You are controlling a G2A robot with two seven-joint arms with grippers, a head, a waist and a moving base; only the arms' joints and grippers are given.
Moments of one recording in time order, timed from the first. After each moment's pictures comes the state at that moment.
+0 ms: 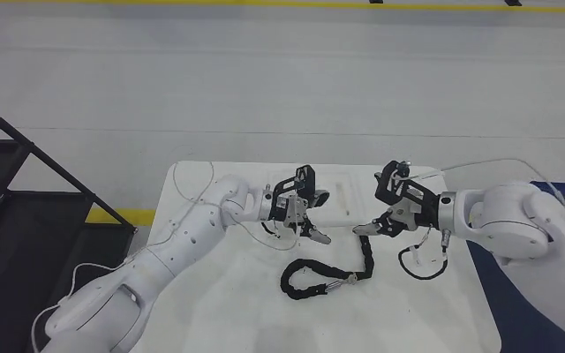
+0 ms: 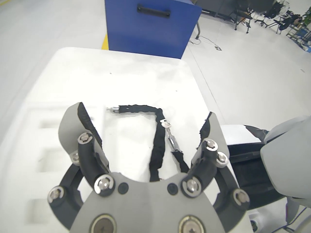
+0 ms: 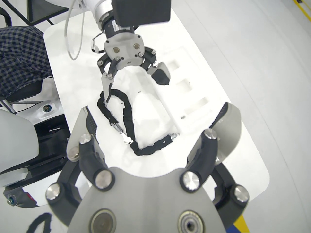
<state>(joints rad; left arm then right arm) 0.68 -1.14 -0.62 -1.17 0.70 -1.01 -0.20 -0.94 -0.68 1.03 -1.90 -0.42 -0.58 0.78</state>
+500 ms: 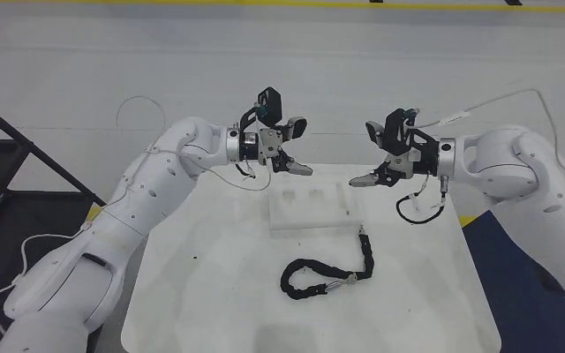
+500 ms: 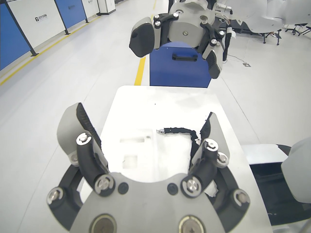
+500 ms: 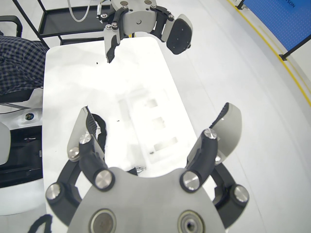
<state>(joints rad) 0.43 -1.05 -0.64 -1.14 0.52 -1.01 -0.22 -0.56 -0.82 0.83 -1.53 -0.47 -0.84 0.57</state>
